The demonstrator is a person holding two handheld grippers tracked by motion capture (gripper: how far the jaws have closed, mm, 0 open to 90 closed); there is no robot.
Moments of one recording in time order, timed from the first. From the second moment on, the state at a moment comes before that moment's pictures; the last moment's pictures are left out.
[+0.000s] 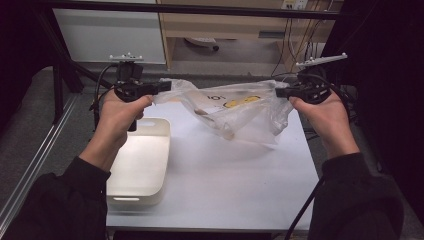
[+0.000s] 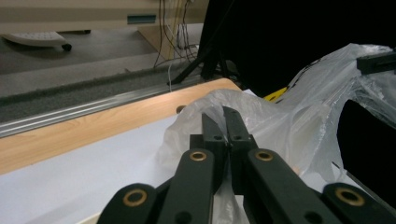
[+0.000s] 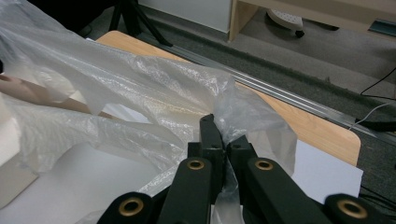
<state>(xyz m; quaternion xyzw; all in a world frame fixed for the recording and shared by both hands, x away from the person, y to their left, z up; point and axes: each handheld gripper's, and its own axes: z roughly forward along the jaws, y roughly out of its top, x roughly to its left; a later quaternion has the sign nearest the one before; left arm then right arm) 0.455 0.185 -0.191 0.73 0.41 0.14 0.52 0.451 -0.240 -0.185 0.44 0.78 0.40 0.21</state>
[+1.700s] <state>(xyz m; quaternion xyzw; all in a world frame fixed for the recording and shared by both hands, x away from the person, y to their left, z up) 0.470 0.178 -0.216 0.74 0.43 0.14 0.51 0.475 -0.250 -0.202 0.47 0.76 0.40 0.21</state>
